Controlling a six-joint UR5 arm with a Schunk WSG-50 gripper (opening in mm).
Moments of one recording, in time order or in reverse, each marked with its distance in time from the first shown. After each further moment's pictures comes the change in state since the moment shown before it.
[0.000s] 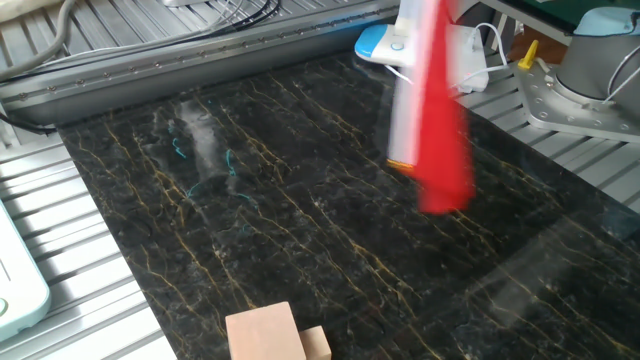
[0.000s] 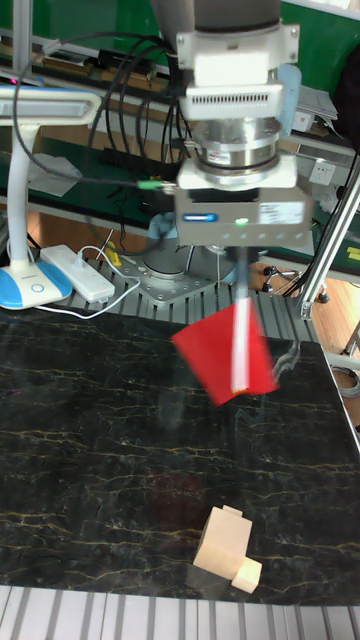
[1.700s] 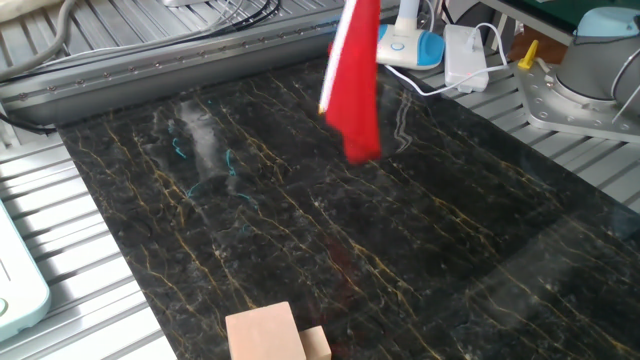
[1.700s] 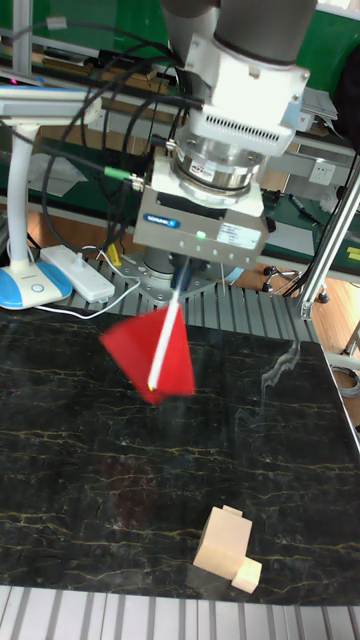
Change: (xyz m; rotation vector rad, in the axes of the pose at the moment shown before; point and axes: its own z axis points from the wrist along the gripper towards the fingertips) arm -0.048 -0.101 -0.011 0.437 -0.076 -0.191
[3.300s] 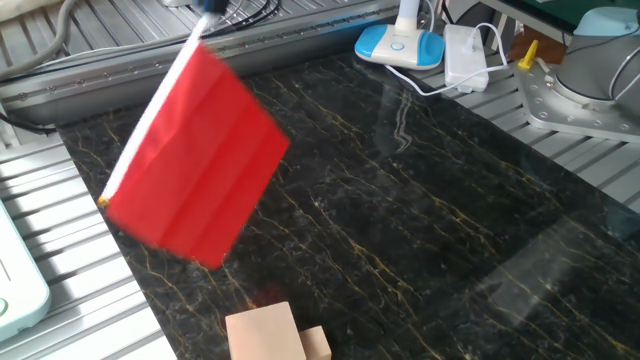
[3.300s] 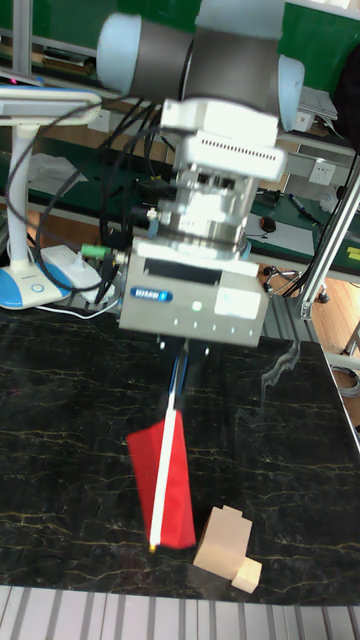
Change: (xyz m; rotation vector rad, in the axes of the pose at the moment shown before) arm -0.153 0.004 0.029 -0.029 -0.495 -0.118
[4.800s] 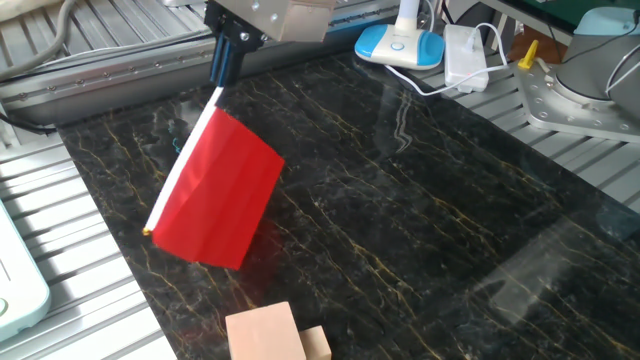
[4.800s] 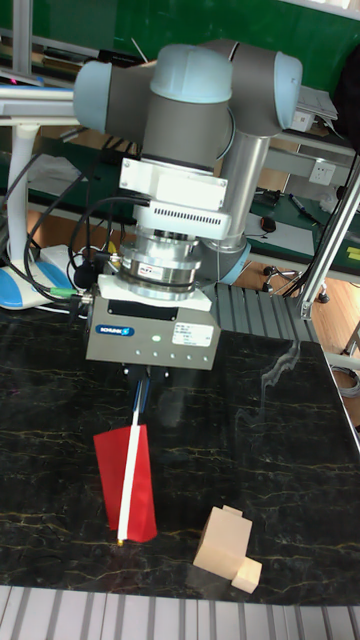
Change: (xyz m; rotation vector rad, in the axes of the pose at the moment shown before) arm 0.058 -0.024 0.042 -0.018 0.077 -0.034
